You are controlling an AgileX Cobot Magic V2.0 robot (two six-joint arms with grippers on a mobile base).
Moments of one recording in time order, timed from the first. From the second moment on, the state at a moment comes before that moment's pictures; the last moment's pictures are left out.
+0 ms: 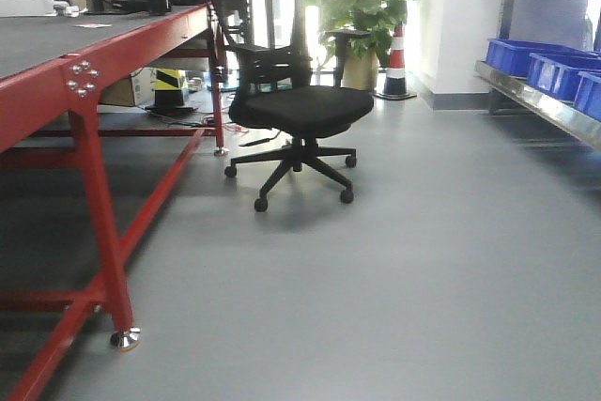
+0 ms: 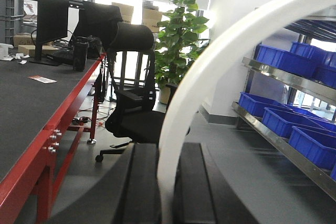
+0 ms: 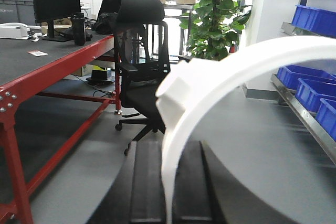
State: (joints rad) left arm -0.10 0.63 -0.75 -0.08 0.09 -0.05; right arm 0.05 0.57 -0.78 -0.06 0.30 0.05
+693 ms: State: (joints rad) left arm -0.10 0.63 -0.75 -0.08 0.09 -0.05; right arm 0.05 0.57 -0.78 -0.06 0.30 0.05
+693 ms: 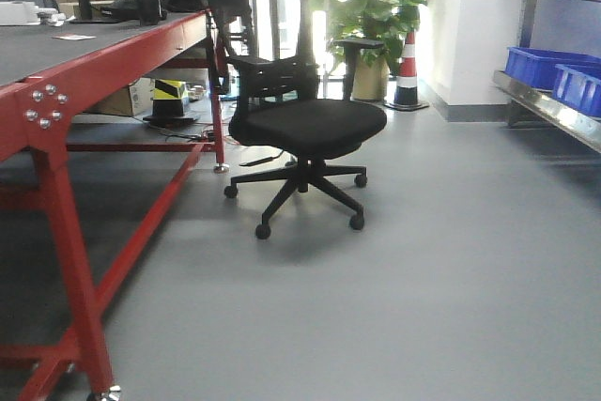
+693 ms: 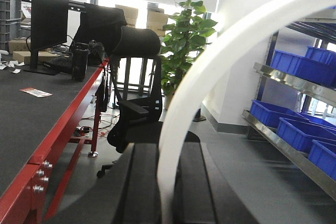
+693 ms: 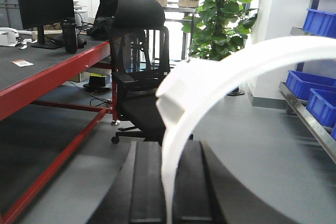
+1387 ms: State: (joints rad) left arm -0.10 0.63 -0.75 -0.08 0.09 -0.05; right arm 0.05 0.57 -0.78 -0.06 0.30 0.05
